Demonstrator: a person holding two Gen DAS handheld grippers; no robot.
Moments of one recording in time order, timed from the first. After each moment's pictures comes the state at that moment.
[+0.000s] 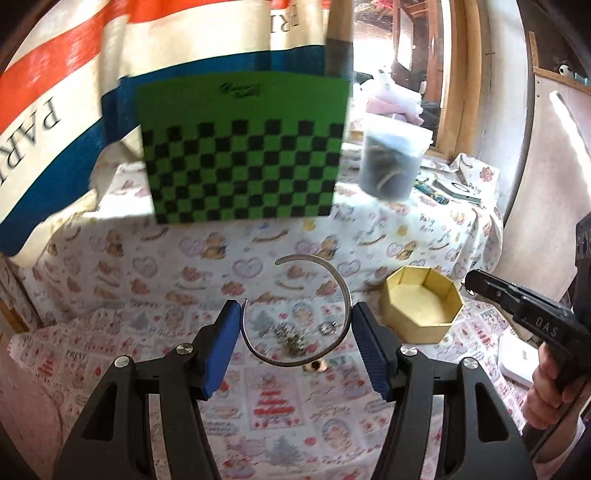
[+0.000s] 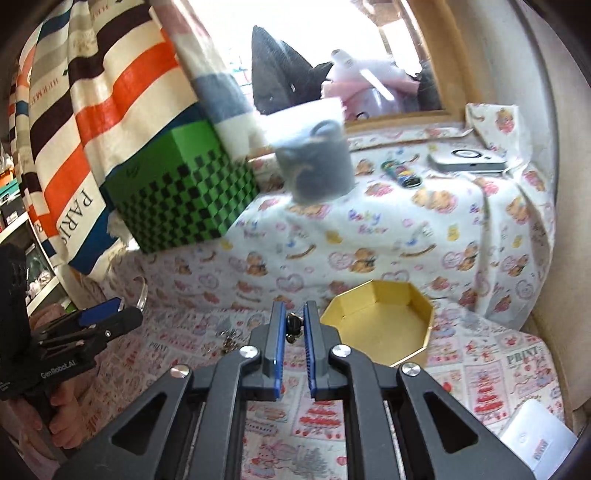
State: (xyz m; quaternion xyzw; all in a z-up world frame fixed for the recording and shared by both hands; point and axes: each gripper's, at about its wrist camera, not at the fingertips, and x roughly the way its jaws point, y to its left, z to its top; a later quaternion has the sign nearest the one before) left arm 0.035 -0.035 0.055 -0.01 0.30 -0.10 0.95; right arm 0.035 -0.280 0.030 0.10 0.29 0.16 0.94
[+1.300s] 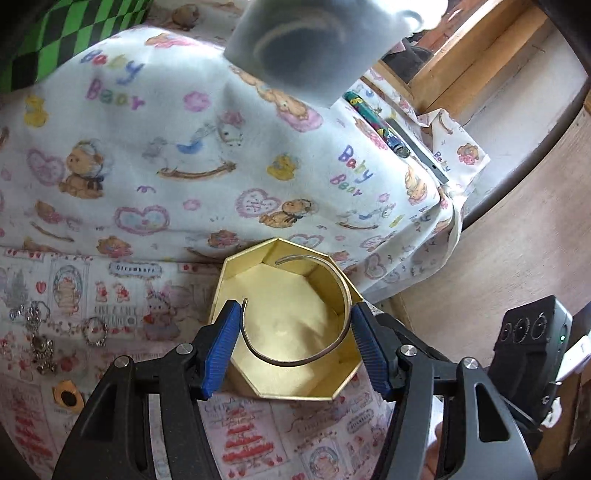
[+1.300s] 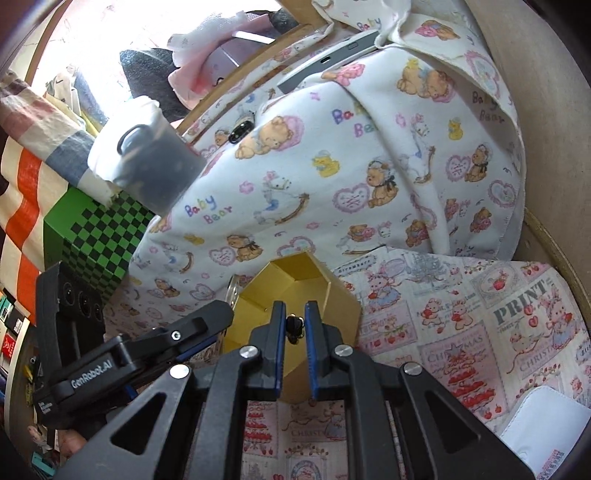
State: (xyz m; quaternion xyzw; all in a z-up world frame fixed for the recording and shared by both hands) left arm 0.156 -0.171 -0.026 -0.17 0.45 -0.25 0.84; right arm 0.084 -0.375 -0.035 0.29 0.37 0.12 0.88
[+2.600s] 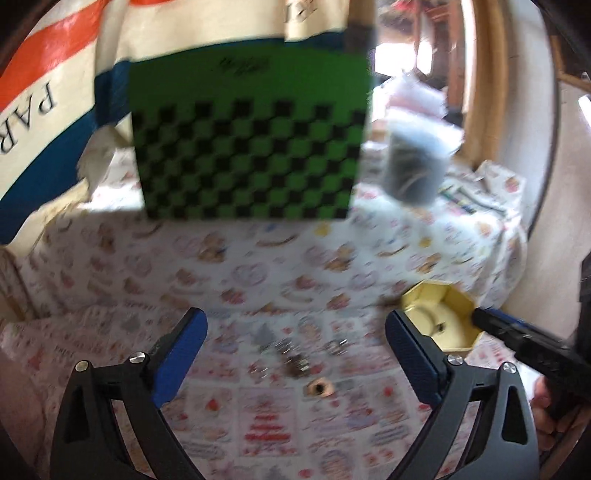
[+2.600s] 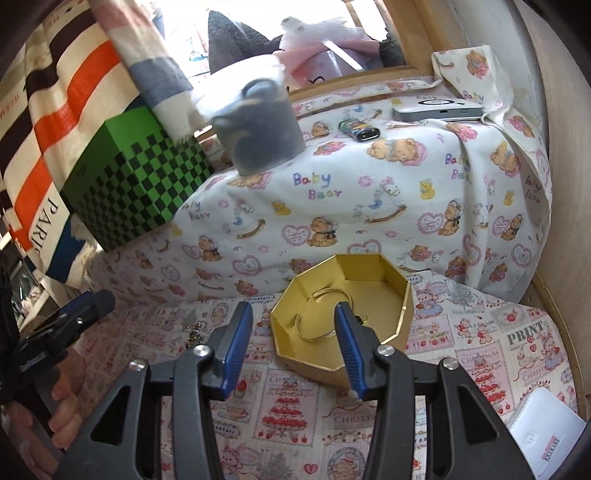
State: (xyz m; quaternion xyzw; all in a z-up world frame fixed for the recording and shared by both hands) left arm 0.064 -0.039 0.025 -0.03 0.30 -0.06 0.95; right arm 0.060 -0.296 -0.009 0.13 0.33 0.13 0.92
